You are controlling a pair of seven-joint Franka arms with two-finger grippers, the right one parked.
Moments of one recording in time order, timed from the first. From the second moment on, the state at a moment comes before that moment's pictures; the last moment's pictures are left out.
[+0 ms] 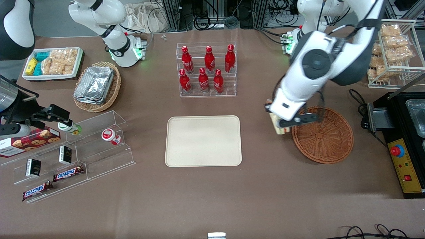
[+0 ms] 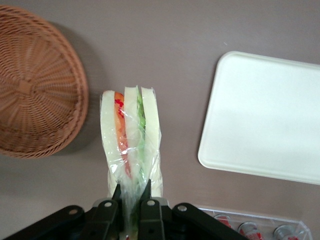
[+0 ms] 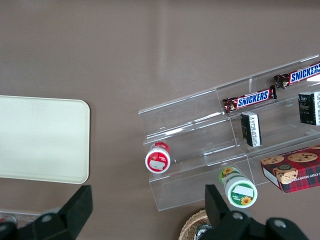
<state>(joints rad) -0.06 0.21 -0.50 -1.72 0.07 1.85 -0.70</state>
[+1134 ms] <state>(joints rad) -0.17 0.67 -0.58 -1.71 0.30 2.30 -0.72</state>
